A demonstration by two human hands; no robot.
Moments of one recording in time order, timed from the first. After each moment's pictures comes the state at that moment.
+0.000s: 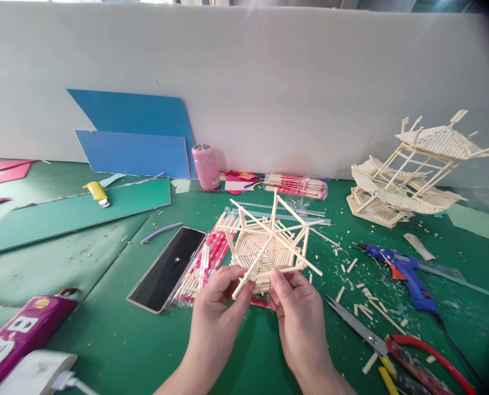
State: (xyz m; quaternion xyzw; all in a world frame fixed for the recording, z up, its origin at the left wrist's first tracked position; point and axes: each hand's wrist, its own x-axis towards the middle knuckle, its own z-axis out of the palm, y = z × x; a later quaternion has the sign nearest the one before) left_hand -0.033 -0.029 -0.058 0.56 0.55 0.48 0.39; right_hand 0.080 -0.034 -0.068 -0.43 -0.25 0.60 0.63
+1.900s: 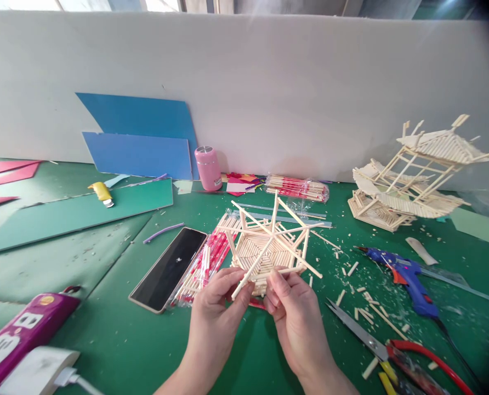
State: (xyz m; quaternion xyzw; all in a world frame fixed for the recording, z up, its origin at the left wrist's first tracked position) left_hand -0.031 -0.030 -0.054 0.53 0.54 0.51 0.40; right_hand 0.081 -0.032 -0.060 -0.38 -0.22 0.66 0.61
